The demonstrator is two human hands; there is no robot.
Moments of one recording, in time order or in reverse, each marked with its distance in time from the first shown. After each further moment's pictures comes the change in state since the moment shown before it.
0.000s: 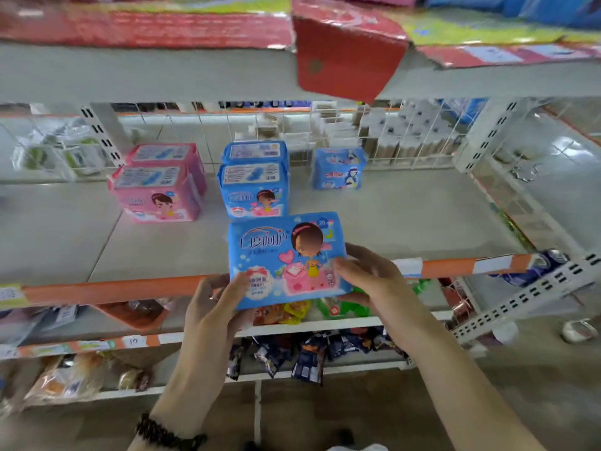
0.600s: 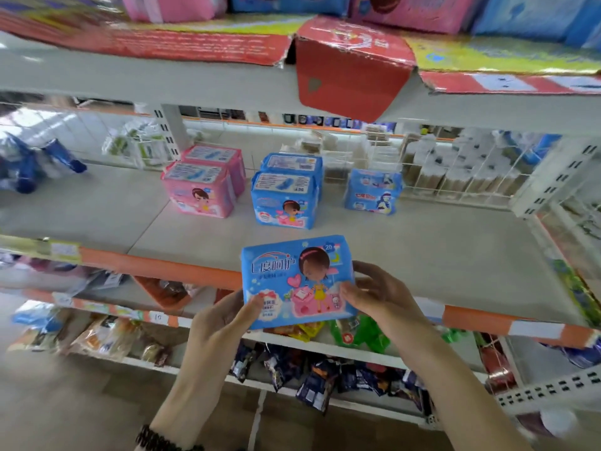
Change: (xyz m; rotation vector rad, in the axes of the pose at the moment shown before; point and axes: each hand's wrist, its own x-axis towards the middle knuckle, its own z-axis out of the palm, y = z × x) left_hand -0.027 -0.029 0.023 0.275 0.071 0.146; right_hand 0.033 0.010 -0.037 -0.078 -0.187 -0.049
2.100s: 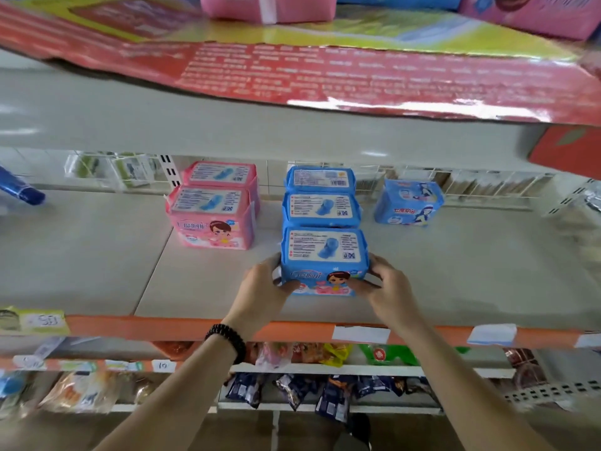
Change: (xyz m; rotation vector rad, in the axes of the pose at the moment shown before) left_hand 0.226 -0.033 -0.066 0.571 -0.307 0.152; right_hand 0.147 0.037 0.075 -0.419 0.302 -0.182
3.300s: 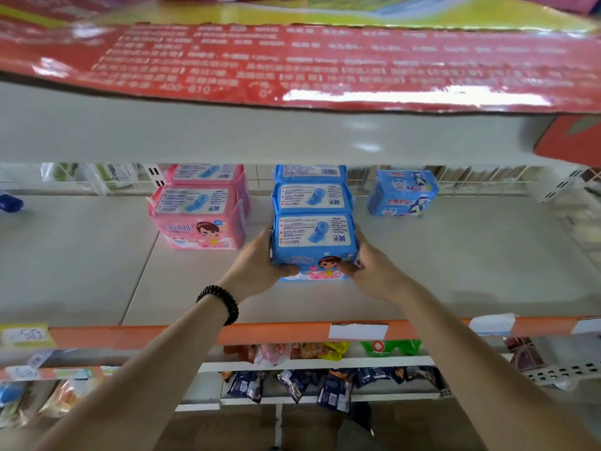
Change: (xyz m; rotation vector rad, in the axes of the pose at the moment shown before) left_hand 0.056 -0.004 -0.009 0.106 -0.145 0.073; right_hand 0.038 -0.020 -0.005 -0.117 -0.306 0.063
